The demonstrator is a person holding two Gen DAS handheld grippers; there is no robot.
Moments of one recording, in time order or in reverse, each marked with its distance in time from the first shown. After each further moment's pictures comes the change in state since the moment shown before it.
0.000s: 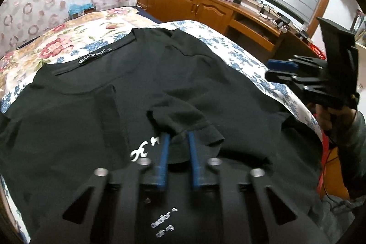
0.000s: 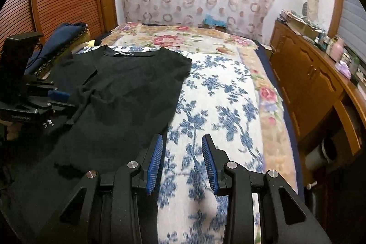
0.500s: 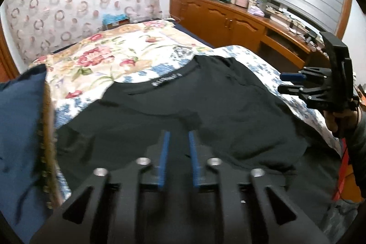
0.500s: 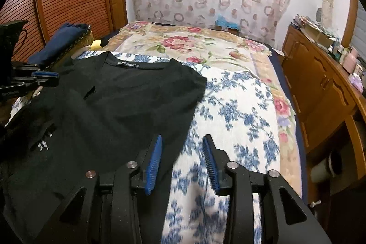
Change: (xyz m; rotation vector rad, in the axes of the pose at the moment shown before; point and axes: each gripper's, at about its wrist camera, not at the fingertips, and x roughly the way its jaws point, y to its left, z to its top) left arm -0.056 0.061 0.015 -0.046 -0.083 0.214; right arm 0.051 0.004 0.043 -0.034 0.007 0.046
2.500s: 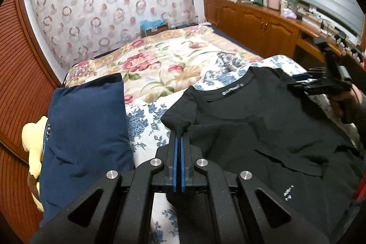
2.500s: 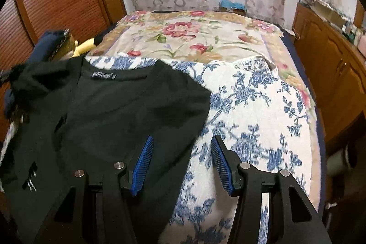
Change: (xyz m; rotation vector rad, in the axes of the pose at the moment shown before) left arm -0.048 0.054 0.007 -0.004 -0.024 0.229; right arm 0.086 -0.020 0.041 0.102 0.093 0.080
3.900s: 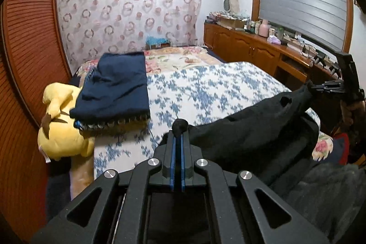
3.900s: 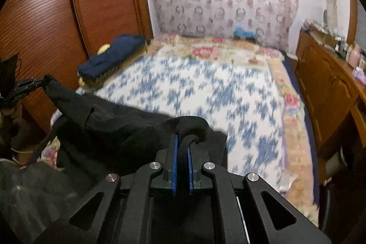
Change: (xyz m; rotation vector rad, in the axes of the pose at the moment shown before) left arm -0.178 -0.014 -0.166 -0.115 -0.151 -0.047; right arm -0.254 0.082 -0.173 -0.093 -0.166 0.057
